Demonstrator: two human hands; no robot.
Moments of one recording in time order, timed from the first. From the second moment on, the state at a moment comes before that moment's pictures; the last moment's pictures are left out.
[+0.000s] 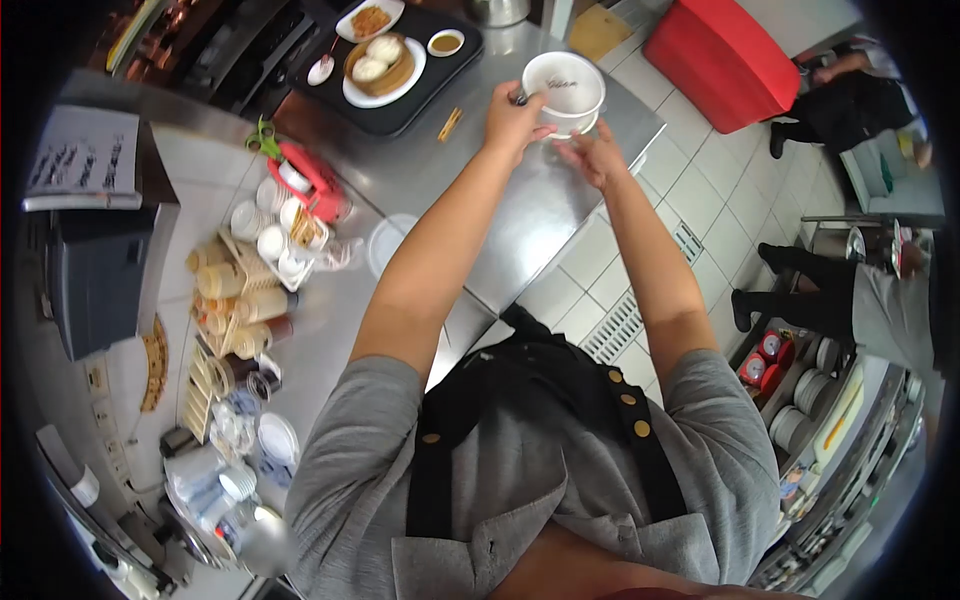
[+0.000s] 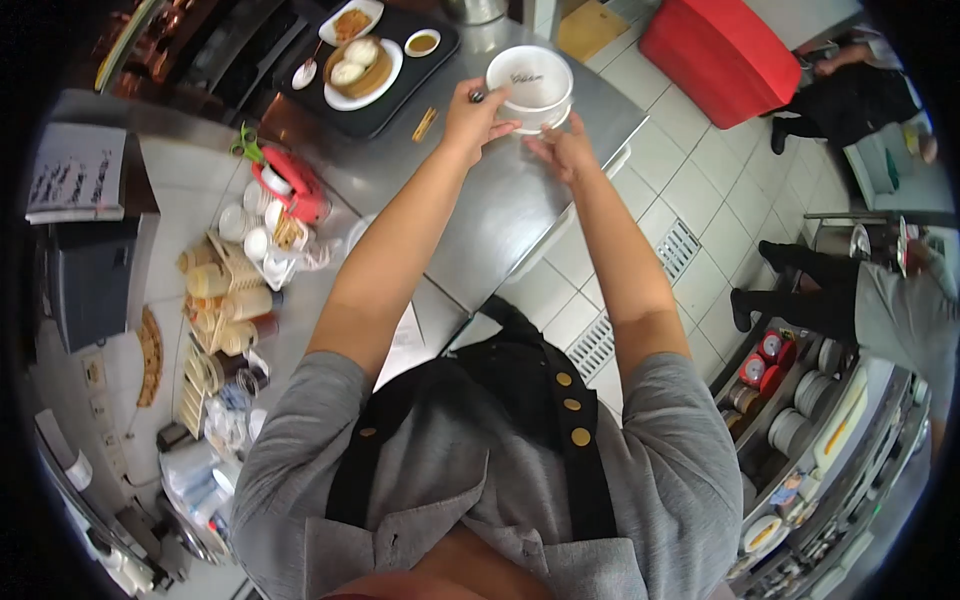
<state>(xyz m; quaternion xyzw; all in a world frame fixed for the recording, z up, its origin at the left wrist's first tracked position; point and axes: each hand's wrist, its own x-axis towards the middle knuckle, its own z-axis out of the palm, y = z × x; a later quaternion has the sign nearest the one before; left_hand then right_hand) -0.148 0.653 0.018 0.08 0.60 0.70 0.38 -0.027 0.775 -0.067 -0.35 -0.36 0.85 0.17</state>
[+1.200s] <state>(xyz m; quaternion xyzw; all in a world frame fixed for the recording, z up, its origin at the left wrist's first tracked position) 0.050 0.257 -0.052 0.09 0.96 0.15 0.20 0.017 0.477 -0.084 0.39 -0.86 0.25 -0.21</state>
